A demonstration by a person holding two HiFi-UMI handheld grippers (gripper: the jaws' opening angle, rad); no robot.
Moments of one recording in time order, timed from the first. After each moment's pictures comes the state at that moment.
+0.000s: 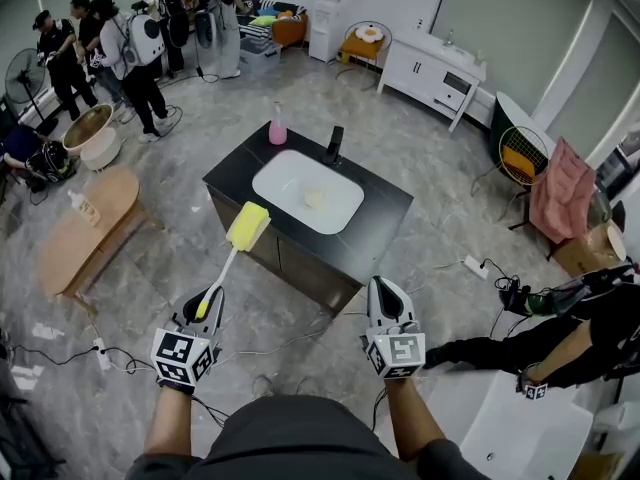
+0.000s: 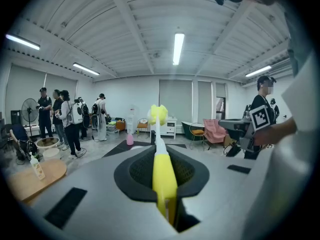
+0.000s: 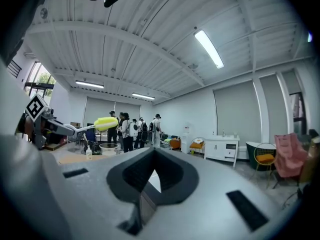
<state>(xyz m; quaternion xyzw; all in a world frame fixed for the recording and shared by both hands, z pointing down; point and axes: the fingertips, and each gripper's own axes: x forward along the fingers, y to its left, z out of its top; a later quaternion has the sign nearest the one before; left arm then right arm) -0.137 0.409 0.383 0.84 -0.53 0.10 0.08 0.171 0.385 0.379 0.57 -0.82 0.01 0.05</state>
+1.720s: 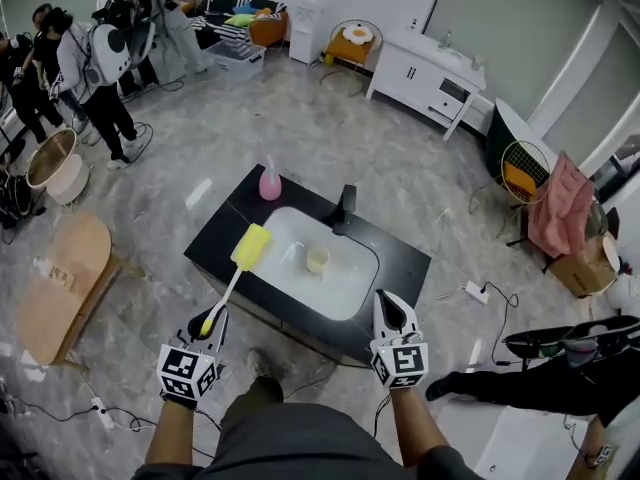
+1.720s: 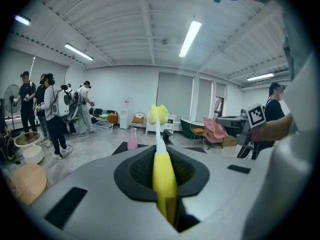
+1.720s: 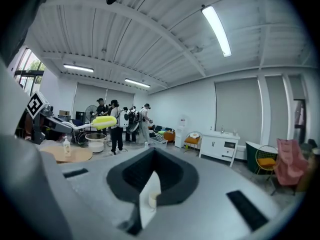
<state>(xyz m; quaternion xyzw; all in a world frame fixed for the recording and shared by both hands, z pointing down) -0.188 0.087 0.439 0.86 -0.47 0.12 0.12 0.125 0.078 0.415 0.60 -0.79 0.02 0.10</state>
